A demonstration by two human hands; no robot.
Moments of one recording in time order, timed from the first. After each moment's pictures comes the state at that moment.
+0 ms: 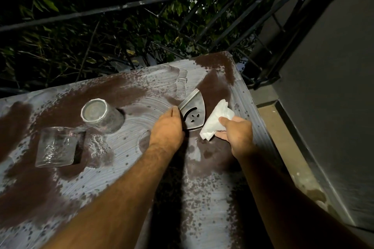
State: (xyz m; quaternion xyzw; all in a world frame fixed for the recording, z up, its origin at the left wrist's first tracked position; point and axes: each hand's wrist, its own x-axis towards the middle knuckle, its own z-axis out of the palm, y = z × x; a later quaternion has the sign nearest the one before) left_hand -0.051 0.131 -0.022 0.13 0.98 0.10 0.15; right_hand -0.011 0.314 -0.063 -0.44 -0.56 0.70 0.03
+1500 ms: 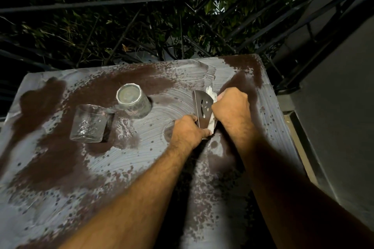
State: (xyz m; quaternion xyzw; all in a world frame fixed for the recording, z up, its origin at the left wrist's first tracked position) left_hand -0.031 0.105 -0.018 -0.11 0.89 0.38 0.23; right_hand -0.057 0.225 0.029 -0.27 -0.91 0.31 -0.03
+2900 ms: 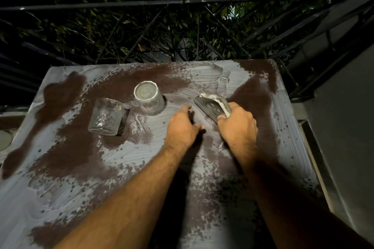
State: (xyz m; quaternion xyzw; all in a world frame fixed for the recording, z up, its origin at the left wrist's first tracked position) left_hand -0.030 0.064 -0.012 -0.12 0.90 0.39 0.12; right_hand -0.023 0.208 -0.005 -0.21 -0.94 0.26 0.01
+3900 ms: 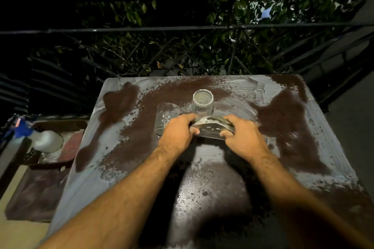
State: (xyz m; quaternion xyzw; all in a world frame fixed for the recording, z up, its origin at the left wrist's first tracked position) left_hand 0.009 -0.130 0.039 0.04 0.93 0.34 0.09; right_hand 0.026 0.073 0.039 -0.01 -0.96 0.27 -0.03
